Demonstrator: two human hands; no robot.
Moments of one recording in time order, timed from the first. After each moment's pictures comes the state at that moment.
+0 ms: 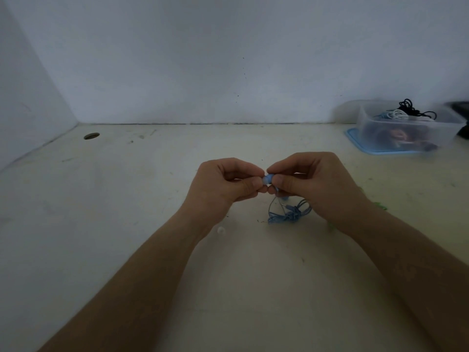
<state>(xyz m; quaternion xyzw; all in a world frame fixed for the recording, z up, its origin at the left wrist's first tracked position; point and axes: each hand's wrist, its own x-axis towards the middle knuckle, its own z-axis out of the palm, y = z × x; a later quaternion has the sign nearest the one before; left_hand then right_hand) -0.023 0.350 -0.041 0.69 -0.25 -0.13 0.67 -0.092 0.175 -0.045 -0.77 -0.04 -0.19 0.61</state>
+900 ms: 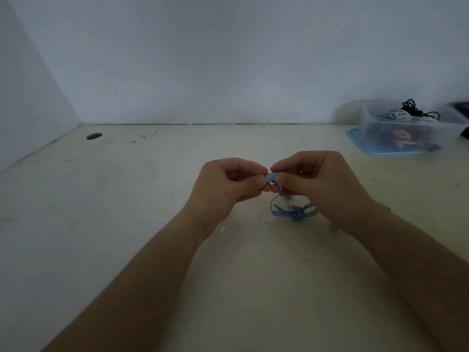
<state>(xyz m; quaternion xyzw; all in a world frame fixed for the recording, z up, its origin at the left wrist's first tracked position) -0.022 0.350 -0.041 0.68 -0.24 -0.15 0.68 -0.094 0.176 -0.043 -0.78 -0.02 -0.20 0.59</state>
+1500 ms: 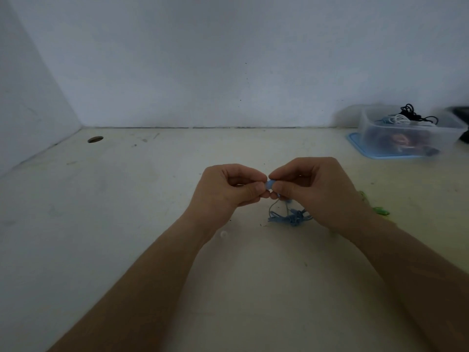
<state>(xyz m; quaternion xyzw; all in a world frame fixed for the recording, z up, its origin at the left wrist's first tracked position) -0.022 0.350 -0.042 0.69 -0.24 -0.14 0.66 -0.094 0.178 -0.045 -0.82 -0.02 -0.21 0.53</state>
